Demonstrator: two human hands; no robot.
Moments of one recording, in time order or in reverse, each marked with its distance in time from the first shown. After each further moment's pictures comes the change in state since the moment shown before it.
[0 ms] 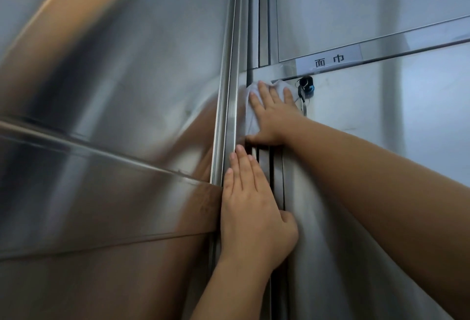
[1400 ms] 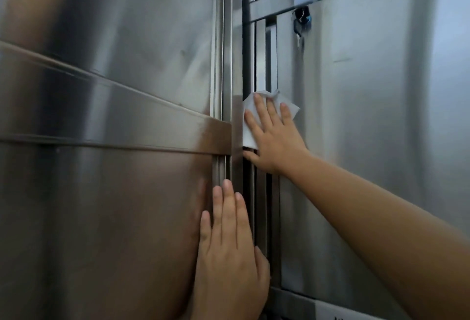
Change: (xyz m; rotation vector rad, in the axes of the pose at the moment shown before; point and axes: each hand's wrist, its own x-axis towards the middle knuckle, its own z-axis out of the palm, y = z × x) left_hand -0.155 -0.017 -0.042 0.022 -0.181 0.034; right_hand -0.125 -0.065 0.059 0.098 -0.001 -0.065
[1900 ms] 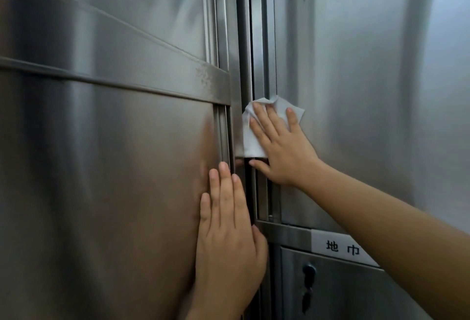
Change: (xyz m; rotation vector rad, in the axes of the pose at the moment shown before) left_hand -0.049 -0.006 -0.020 -0.004 -0.080 0.005; right_hand -0.090 -0.038 0.032 0.016 -0.027 -0.061
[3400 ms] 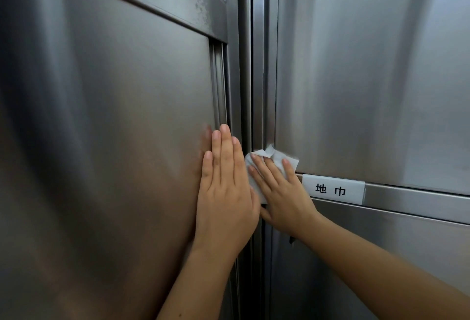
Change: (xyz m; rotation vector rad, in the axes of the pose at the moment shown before) left_hand -0.022 -0.003 0.005 0.151 -0.055 0.092; right_hand -0.135 -0.086 0.071 0.194 -0.076 -0.030
